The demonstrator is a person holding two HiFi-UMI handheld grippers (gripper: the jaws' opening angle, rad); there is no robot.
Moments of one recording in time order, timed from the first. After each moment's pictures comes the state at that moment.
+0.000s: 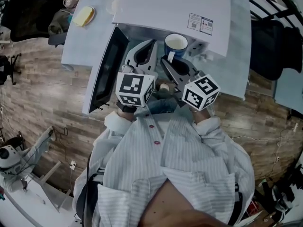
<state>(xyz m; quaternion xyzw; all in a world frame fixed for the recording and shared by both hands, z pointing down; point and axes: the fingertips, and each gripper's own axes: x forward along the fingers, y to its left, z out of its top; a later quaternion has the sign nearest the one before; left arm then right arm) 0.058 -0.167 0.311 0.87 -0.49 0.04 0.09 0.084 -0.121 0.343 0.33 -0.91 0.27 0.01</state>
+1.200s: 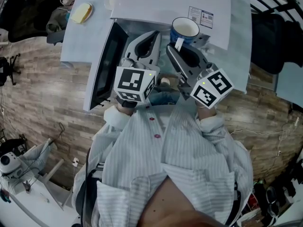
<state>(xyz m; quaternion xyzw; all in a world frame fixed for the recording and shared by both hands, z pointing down) 0.067 -0.168 0.286 0.88 -0.46 0.02 0.08 0.098 -0.132 0.276 0.34 -0.92 0.21 -0.04</state>
